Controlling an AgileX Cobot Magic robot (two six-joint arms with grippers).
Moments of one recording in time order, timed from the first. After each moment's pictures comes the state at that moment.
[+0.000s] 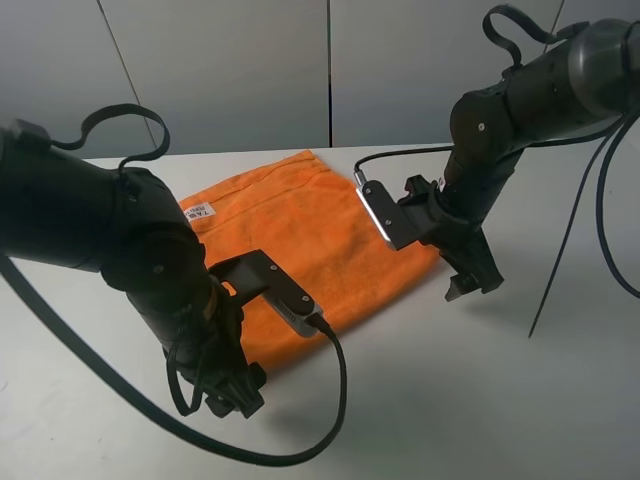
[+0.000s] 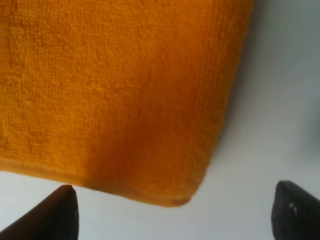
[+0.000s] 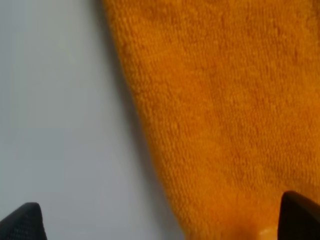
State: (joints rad) left arm -0.89 1.79 -0.82 0.14 0.63 -0.20; right arm 0.45 1.95 -1.04 -0.08 0.63 -1.45
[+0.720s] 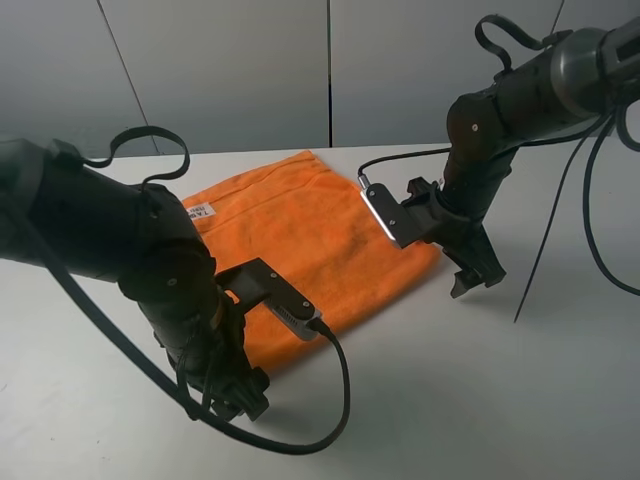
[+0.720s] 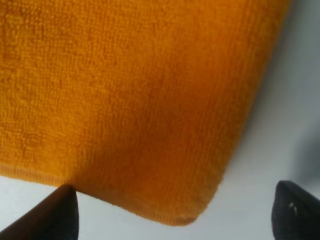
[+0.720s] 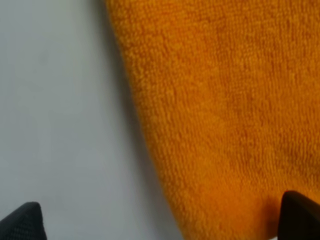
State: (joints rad) left arm -0.89 1.86 -0.82 0.14 0.60 -0.25; right arm 0.43 2.00 -1.09 -0.09 0.65 -1.48
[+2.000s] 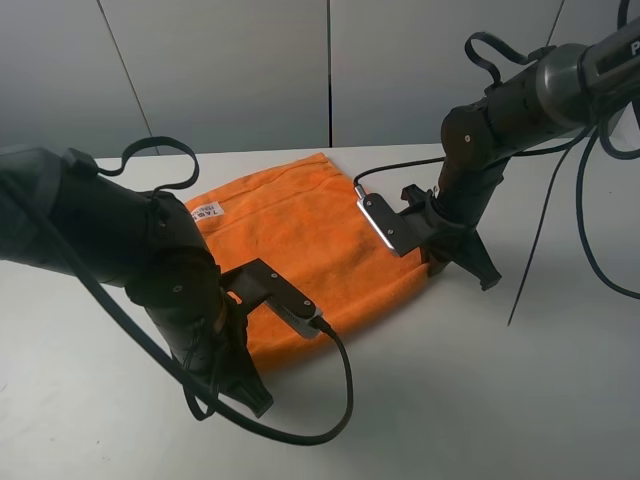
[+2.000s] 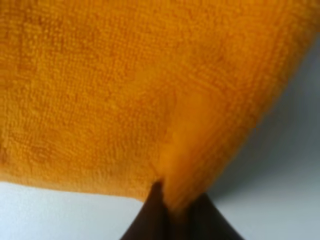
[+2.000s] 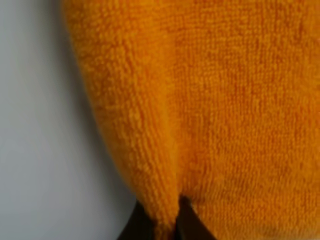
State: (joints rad) left arm -0.89 1.88 -0.82 0.17 0.57 -0.31; right arm 0.43 2.05 -1.10 -0.09 0.62 -1.53
